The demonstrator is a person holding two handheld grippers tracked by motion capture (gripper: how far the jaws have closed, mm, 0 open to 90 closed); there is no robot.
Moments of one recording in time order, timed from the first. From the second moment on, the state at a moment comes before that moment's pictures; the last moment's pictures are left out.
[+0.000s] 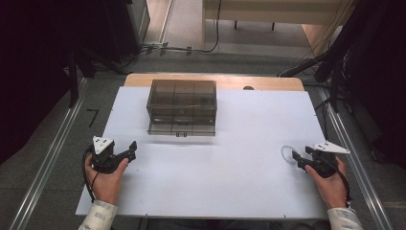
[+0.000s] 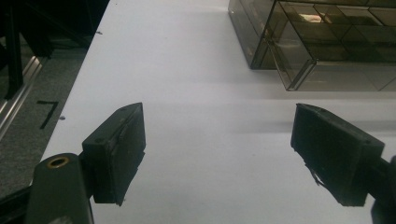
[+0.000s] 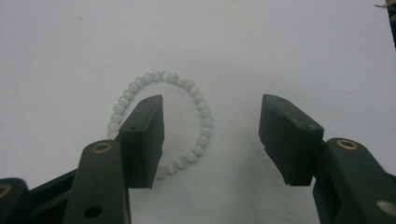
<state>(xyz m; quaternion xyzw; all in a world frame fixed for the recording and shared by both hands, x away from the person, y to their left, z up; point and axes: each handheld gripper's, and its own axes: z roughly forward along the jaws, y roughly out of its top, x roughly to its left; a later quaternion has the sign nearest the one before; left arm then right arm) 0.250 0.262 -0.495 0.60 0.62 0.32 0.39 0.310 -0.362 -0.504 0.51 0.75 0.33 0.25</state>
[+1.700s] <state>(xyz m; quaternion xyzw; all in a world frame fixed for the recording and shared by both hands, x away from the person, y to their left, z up) 0.250 0.262 -0.495 0.60 0.62 0.31 0.39 0.321 -0.356 -0.507 0.51 0.76 0.33 0.22</state>
